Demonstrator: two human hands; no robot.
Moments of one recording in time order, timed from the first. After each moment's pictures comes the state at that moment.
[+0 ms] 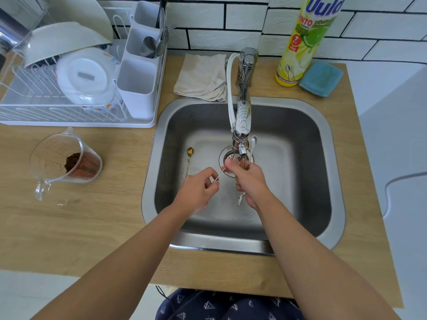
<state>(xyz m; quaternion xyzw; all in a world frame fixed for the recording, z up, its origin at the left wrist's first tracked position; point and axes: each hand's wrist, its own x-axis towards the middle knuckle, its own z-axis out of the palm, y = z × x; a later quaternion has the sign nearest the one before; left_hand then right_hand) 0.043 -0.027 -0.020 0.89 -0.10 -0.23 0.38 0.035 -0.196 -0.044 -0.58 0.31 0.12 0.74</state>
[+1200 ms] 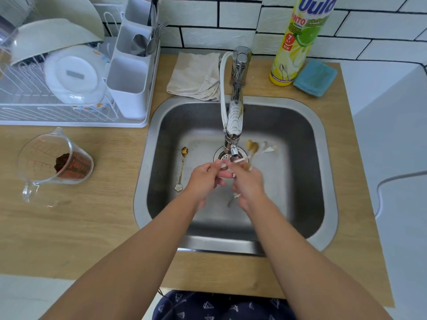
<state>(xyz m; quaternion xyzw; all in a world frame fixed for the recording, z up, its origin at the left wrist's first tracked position) 0.059 -0.073 -0.030 0.65 0.16 -0.30 0.68 0.030 -0.190 -0.028 -0.50 0.41 0.03 0.76</state>
